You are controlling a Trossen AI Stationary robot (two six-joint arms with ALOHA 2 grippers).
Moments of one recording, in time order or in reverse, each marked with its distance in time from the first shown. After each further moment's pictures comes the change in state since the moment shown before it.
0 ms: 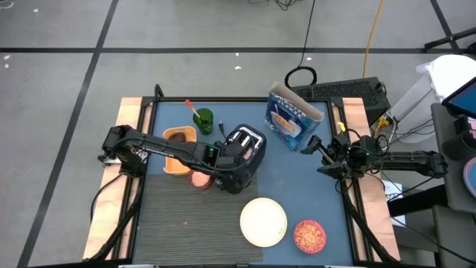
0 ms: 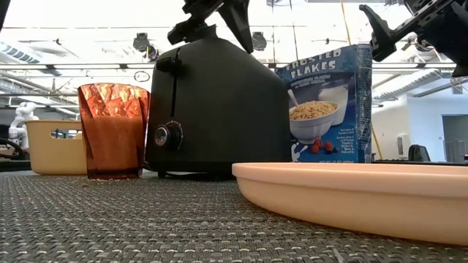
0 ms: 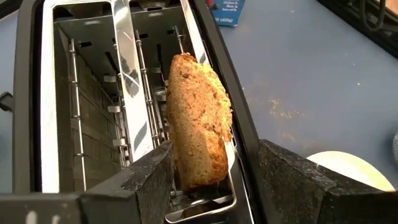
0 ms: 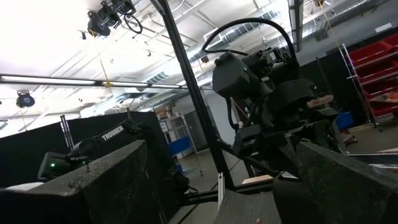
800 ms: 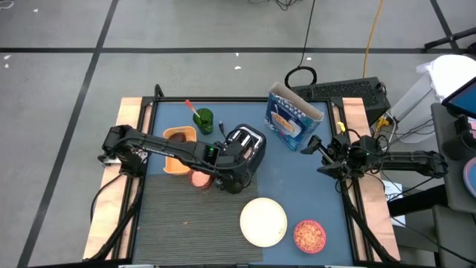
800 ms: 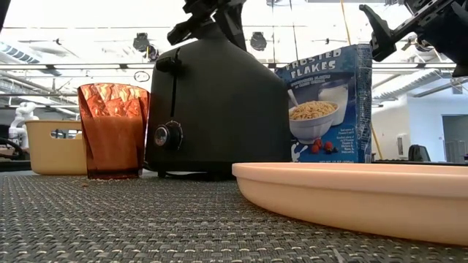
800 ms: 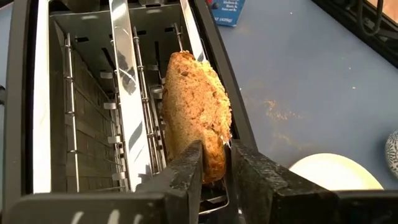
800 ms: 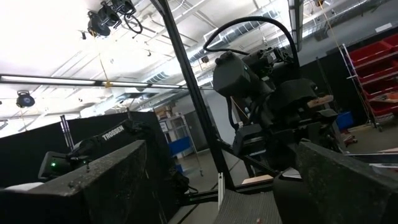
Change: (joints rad) left arm 0.007 0.000 0.000 0.003 0.008 -0.022; right arm 0.000 0.000 0.000 0.000 0.000 0.000
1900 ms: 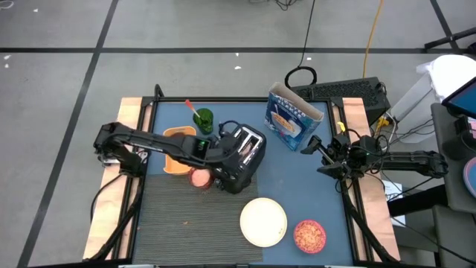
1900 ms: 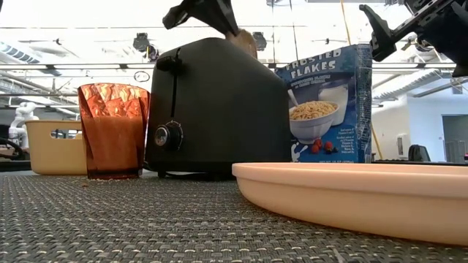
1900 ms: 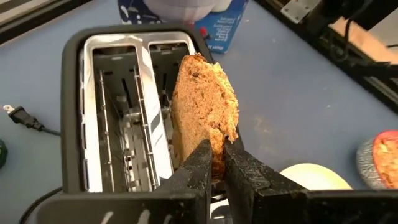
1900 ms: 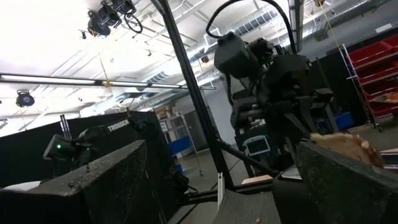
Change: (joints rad) left arm 0.003 -0.101 0.000 0.001 -0.013 0.036; right arm 0.000 0.000 0.000 0.000 0.000 -0.003
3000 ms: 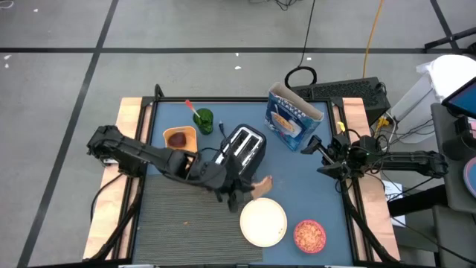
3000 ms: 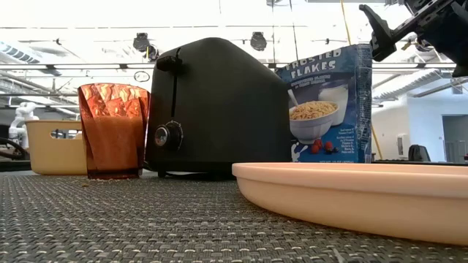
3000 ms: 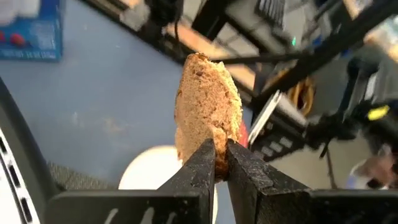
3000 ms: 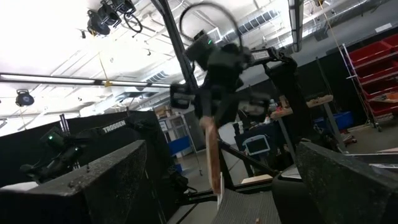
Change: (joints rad) left arm -0.174 -0.032 0.000 0.351 0.213 0.066; right arm 0.000 0.000 0.000 -0.001 0.000 0.000
